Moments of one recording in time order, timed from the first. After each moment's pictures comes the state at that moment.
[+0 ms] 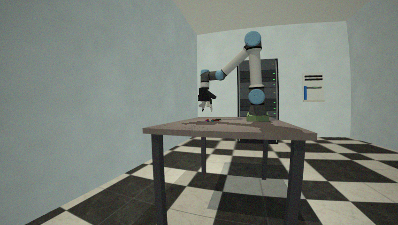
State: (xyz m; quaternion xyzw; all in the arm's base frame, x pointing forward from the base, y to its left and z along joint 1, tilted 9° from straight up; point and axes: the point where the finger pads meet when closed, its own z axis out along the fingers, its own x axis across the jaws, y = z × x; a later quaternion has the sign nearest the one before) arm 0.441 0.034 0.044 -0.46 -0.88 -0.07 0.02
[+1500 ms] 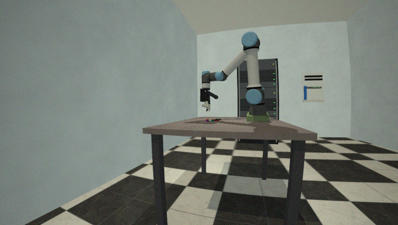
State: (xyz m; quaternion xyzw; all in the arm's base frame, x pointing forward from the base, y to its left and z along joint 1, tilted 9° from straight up) arm 0.434 -0.008 0.037 -0.63 -0.77 -0.07 0.03
